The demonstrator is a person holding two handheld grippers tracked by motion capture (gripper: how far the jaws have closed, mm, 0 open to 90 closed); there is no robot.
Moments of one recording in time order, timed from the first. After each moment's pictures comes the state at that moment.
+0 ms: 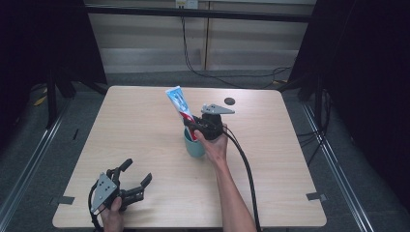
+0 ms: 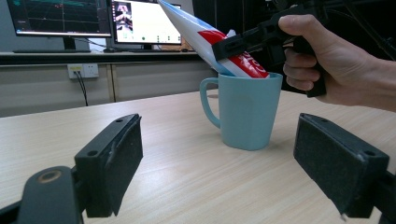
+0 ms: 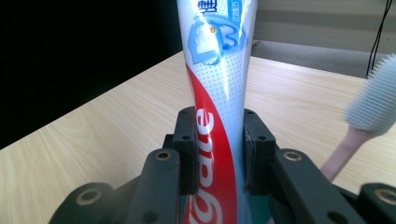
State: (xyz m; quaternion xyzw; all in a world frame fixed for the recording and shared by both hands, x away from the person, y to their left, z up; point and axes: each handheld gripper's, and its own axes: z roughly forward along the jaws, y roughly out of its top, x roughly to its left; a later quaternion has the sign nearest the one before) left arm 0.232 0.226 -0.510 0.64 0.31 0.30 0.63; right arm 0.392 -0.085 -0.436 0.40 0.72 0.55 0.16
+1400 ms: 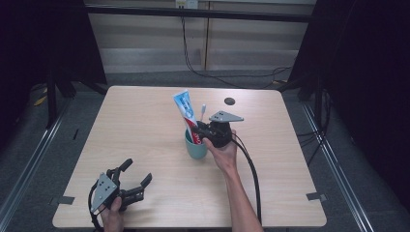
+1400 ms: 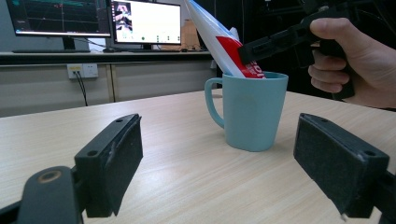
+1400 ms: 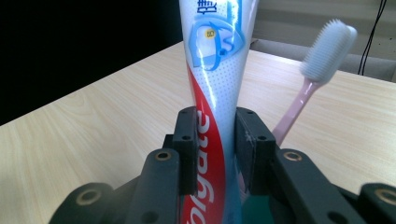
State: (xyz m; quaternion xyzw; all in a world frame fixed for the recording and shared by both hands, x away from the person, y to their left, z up) left arm 0.232 0.227 -0.510 0.65 0.31 0.30 0.63; right arm 0.366 -0.108 -0.437 0.38 0.73 0.54 0.18
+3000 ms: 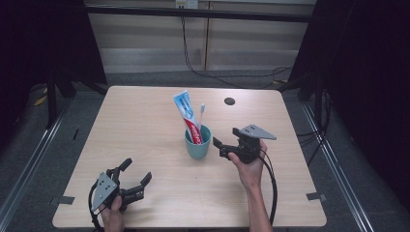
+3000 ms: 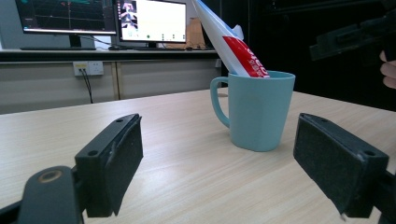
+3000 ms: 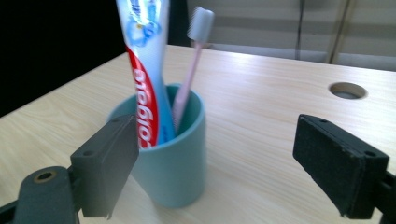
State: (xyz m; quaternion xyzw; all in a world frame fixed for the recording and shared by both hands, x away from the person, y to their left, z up) left arm 0.233 0.226 -0.509 0.64 0.32 0.30 0.63; right arm 0.307 -0.173 -0.432 0.46 0.68 0.52 0.24
